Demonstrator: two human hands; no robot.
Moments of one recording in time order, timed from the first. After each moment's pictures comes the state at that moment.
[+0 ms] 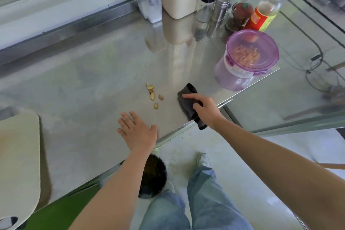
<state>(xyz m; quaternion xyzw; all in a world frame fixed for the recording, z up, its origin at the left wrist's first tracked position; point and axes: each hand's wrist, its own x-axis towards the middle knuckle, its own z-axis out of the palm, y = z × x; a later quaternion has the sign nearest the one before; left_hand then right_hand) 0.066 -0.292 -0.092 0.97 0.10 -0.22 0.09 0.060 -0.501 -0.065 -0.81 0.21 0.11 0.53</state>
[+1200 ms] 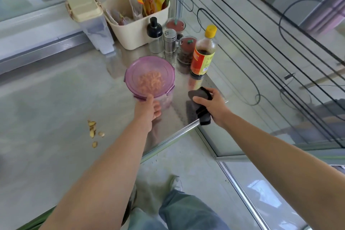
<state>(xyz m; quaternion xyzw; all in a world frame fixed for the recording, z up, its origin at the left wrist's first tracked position) 0.169 -0.550 -0.040 0.63 0.29 -0.25 0.68 0.108 -0.746 -0.048 -0.65 0.36 0.03 0.67</state>
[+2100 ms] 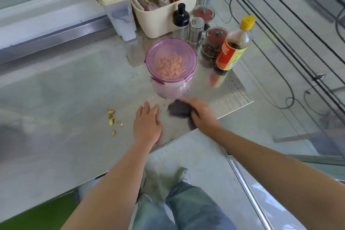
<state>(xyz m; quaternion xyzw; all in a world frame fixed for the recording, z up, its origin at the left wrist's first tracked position) 0.133 -0.470 -0.086 0.97 -0.03 -0.19 0.16 0.112 -0.671 -0.099 -0.90 -0.03 0.01 0.43</state>
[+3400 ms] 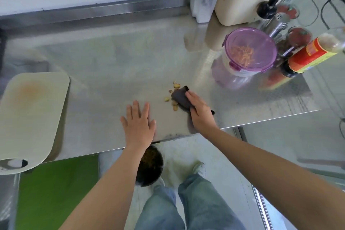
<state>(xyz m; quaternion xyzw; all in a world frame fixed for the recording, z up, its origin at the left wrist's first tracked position) 0.061 -0.254 -0.096 0.98 0.09 -0.17 0.08 0.099 -0.459 -0.103 -0.90 -0.03 0.06 0.43</state>
